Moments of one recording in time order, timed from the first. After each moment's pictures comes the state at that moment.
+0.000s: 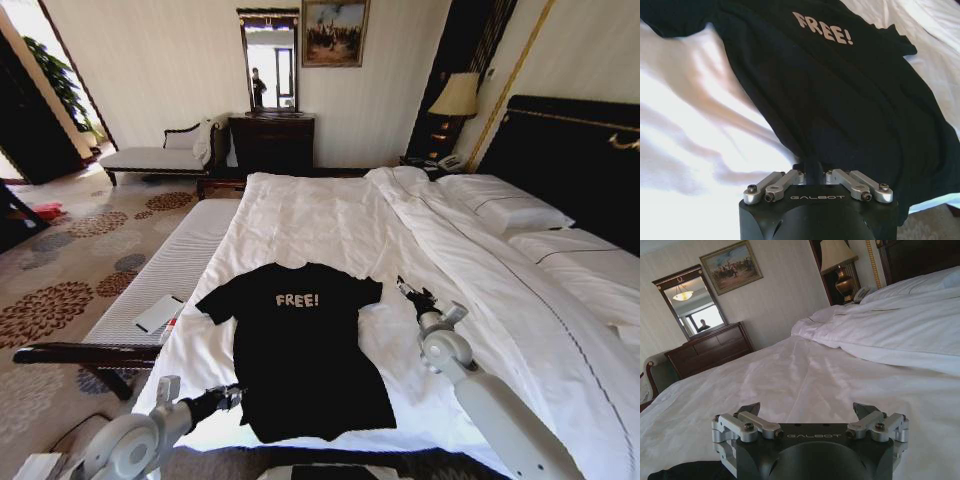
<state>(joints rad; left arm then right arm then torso) 1.85 -0.69 -0.64 -2.20 -1.11 0.54 0.01 -1.11 0.90 0.33 1.78 1.06 0.01 0.48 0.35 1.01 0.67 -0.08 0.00</state>
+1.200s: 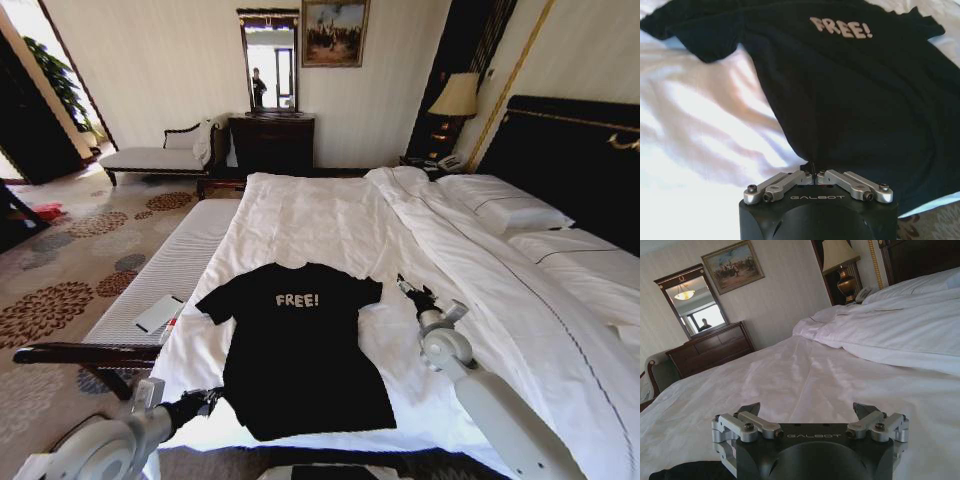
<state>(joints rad) 2.00 -0.66 -0.79 -2.29 -1.03 0.55 -0.07 -1.09 0.90 0.31 1.77 1.06 0.01 0.48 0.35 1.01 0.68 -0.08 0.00</state>
